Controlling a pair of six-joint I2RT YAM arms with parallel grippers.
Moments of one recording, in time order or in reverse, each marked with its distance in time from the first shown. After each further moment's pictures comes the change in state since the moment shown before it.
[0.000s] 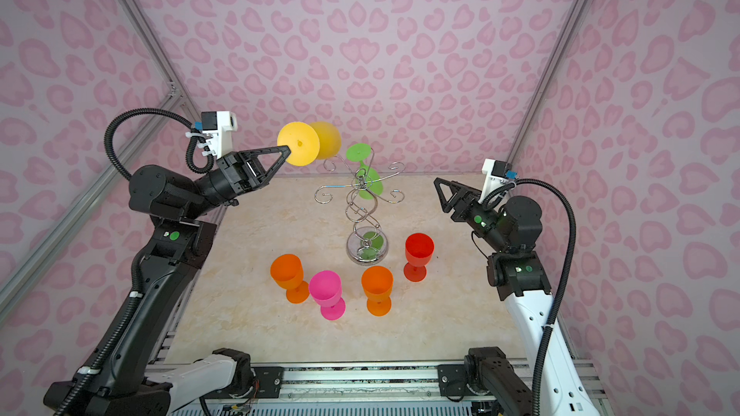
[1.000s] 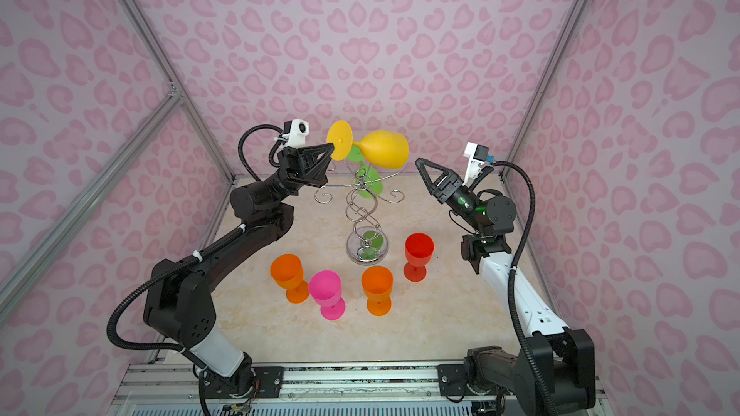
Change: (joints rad) left arm -0.174 0.496 -0.052 1.121 -0.107 -0.842; right arm 0.081 0.317 -0.079 0.878 -0.158 0.464
